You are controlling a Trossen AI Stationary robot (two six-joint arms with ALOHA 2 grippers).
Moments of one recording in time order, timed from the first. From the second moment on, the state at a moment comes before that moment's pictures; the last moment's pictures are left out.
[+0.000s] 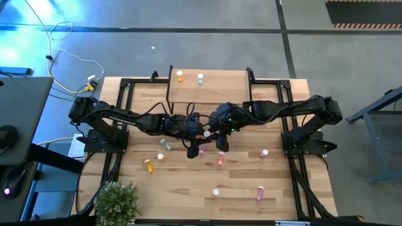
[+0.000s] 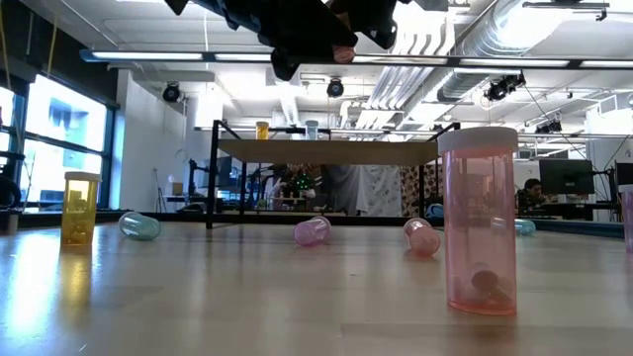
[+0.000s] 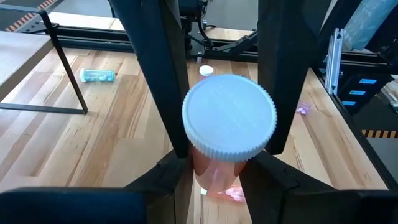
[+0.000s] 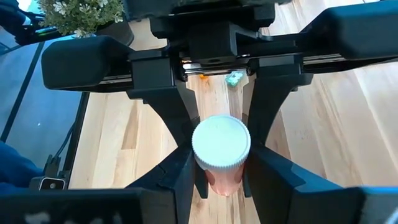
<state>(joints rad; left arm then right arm) 0.03 1.55 1.03 0.07 -0.04 -0.11 0.05 1.56 1.42 -0.59 -0.12 0.20</state>
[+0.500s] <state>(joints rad) 0.05 1.54 1.03 0.00 -0.04 -0.14 0.05 1.56 1.42 -0.59 -0.11 0.21</state>
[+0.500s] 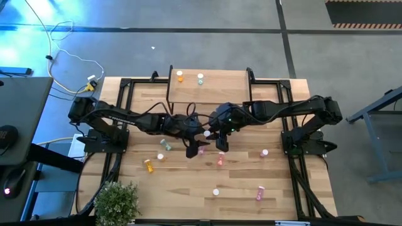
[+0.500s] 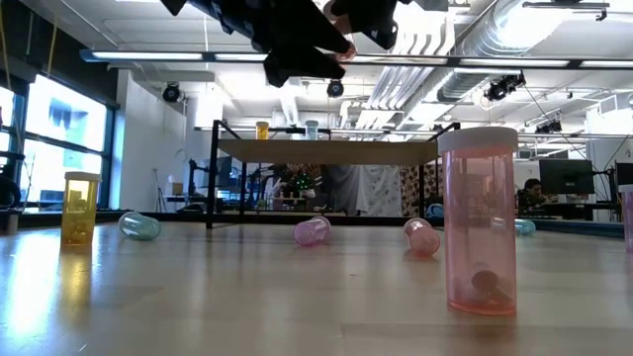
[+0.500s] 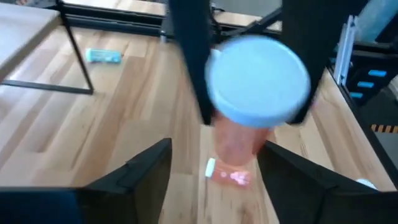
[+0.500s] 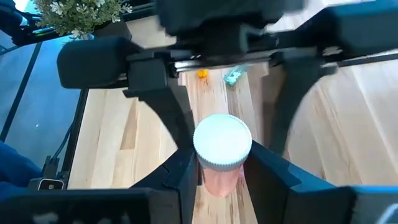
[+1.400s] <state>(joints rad) 0.13 1.43 1.03 -0.20 -0.01 -0.05 0.05 1.56 1.42 -0.55 0.01 0.27</state>
